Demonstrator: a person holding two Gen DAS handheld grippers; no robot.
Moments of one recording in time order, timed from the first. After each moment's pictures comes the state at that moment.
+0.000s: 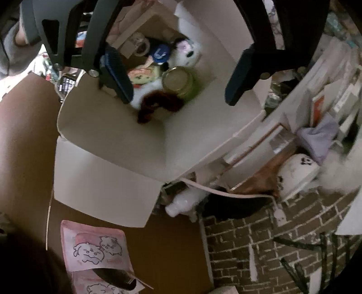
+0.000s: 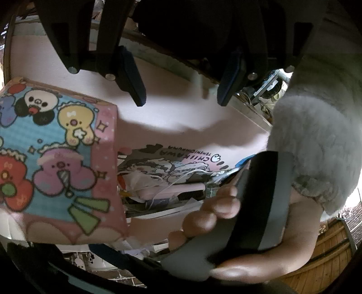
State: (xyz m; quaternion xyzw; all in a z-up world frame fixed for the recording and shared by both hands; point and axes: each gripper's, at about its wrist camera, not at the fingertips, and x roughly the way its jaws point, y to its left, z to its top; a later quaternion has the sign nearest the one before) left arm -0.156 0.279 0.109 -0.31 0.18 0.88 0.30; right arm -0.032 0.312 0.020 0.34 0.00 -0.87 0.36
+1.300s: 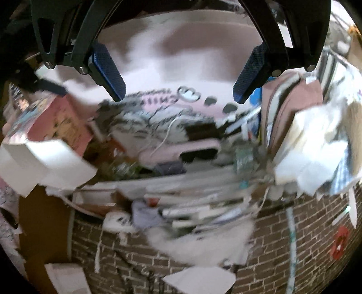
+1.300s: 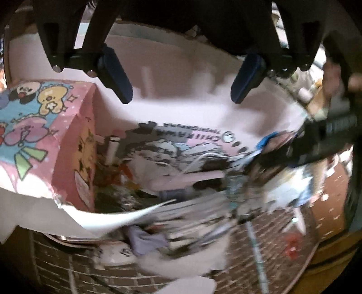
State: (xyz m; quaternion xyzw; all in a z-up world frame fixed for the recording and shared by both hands) left arm -0.050 0.055 0.055 -0.33 0.00 0.94 -0.03; right arm -0.044 0.247 0.040 0.36 -0.02 -0.90 0.23
